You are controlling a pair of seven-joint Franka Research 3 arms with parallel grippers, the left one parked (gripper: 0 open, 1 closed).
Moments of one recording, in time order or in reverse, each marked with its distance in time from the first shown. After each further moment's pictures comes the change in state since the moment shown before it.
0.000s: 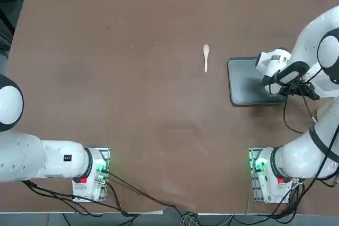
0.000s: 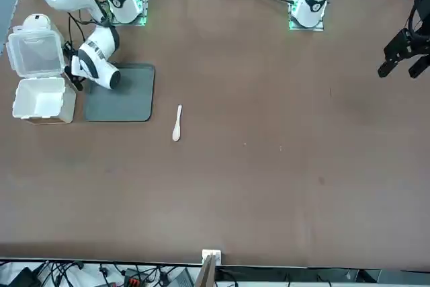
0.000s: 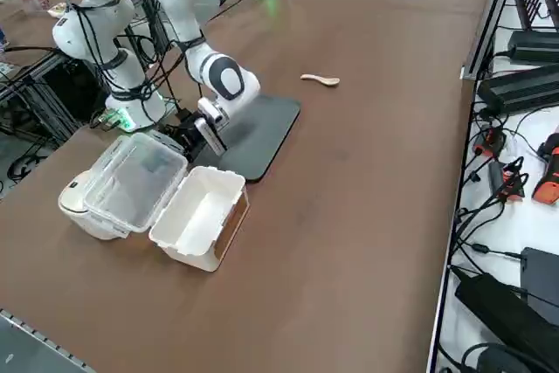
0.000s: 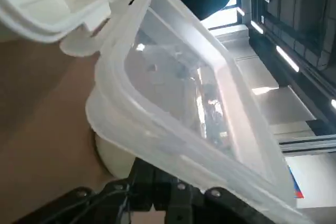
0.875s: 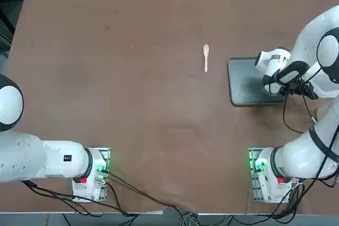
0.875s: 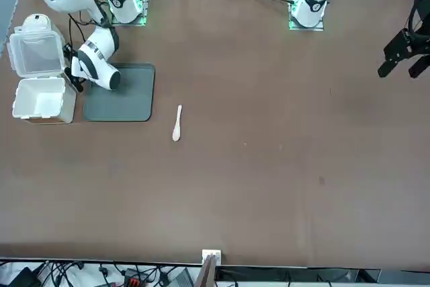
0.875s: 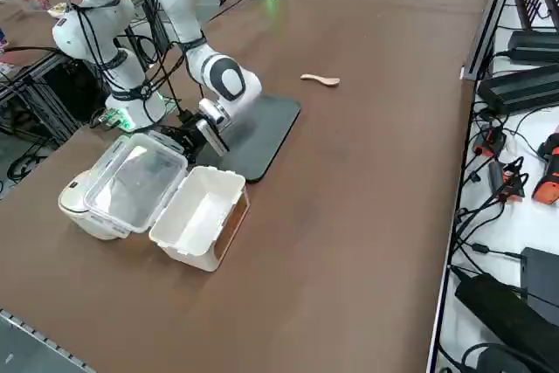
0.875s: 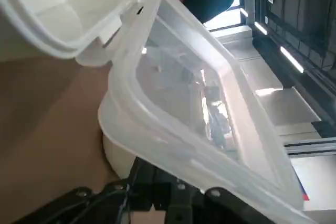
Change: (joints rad) arm 0.005 0.002 0.002 0.018 -0.002 0.006 -0.008
